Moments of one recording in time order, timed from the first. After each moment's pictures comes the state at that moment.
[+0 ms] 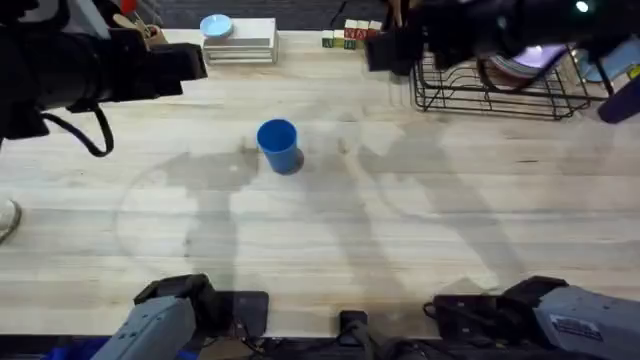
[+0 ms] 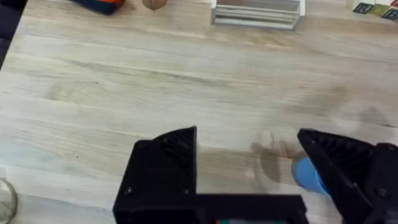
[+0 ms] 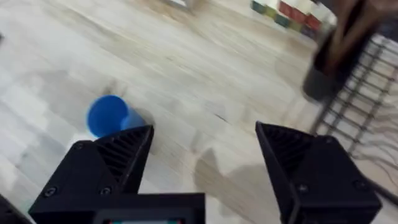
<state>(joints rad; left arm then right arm) 0.17 1.00 1.10 -0.79 0.01 0.01 0.41 1.34 1.35 -0.71 -0.15 0.03</state>
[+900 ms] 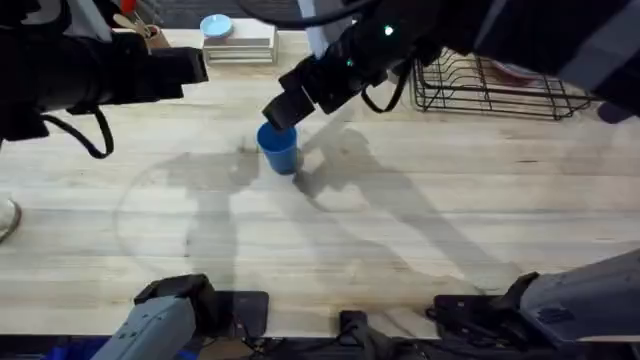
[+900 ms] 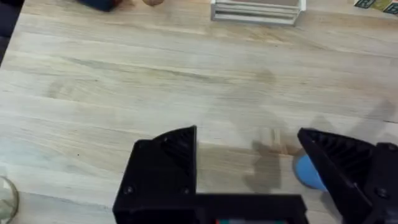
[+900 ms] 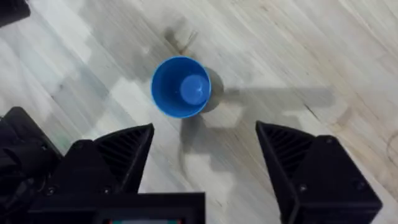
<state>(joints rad) 0.17 1.00 1.10 -0.81 0.01 0.02 0.73 1.71 1.62 -0.89 -0.15 0.03</state>
